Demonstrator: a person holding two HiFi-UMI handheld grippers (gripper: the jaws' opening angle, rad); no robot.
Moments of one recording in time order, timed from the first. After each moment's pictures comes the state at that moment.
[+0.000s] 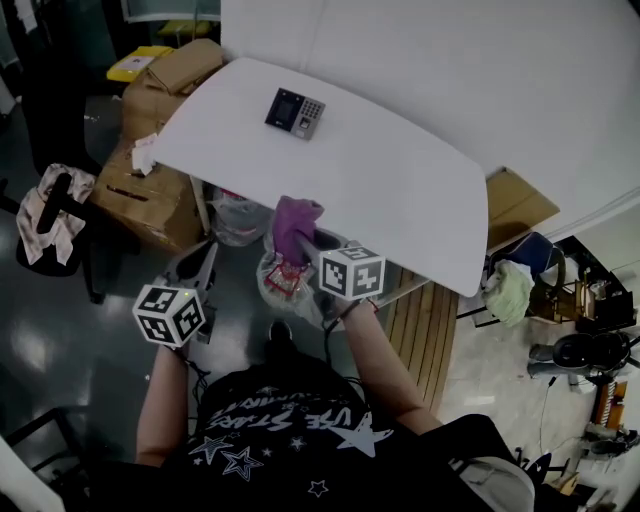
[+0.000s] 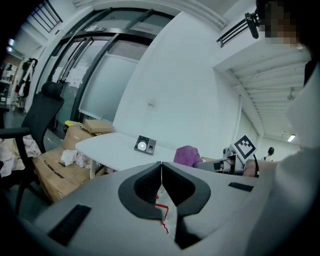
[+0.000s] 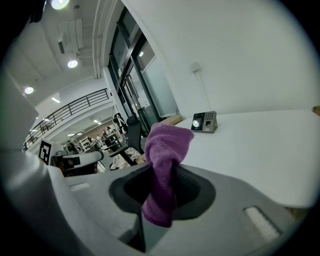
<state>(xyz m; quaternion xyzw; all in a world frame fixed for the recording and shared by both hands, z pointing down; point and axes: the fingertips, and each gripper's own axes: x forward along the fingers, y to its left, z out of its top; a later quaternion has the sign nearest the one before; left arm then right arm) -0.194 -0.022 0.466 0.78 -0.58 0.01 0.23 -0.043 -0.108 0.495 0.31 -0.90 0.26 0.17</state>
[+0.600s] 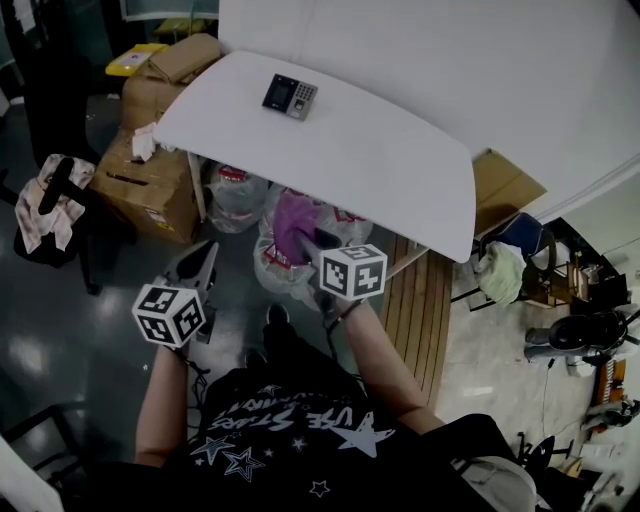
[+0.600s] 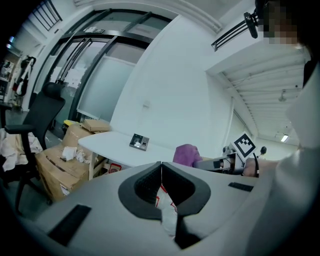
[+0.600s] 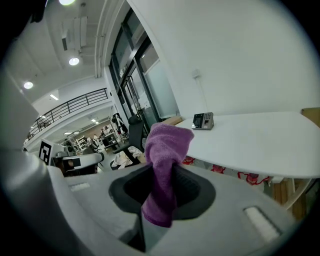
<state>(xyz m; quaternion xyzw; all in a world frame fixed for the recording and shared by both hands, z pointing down) -0.177 0.077 0.459 0.80 -0.56 0.00 0.22 -0.024 -0.005 0.479 0.33 -0.90 0.25 0.17</state>
